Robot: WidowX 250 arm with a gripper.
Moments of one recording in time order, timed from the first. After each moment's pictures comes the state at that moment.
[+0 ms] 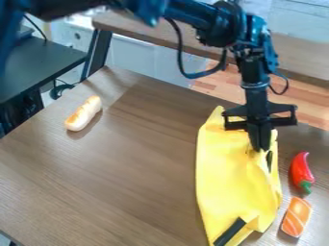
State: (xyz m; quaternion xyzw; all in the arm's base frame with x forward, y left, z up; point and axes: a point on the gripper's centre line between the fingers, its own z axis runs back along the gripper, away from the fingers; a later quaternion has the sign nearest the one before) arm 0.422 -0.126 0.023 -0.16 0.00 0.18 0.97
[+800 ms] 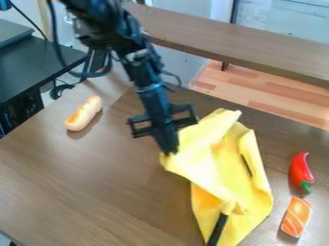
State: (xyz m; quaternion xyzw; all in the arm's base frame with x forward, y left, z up) arm 0.344 -0.006 0.020 -0.19 0.01 0.23 0.95
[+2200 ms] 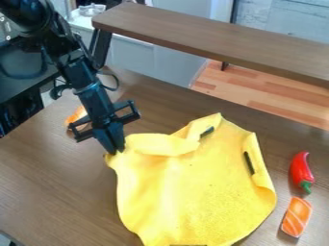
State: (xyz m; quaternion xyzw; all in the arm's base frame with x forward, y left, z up) arm 0.304 0.062 0.013 -0.18 0.03 0.34 0.92
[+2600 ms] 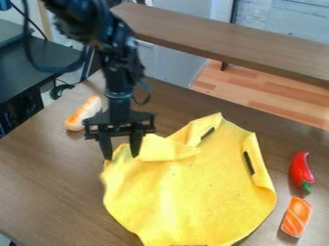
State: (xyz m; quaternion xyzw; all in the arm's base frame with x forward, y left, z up) arm 0.306 0.040 0.015 0.02 -0.01 0.37 0.93
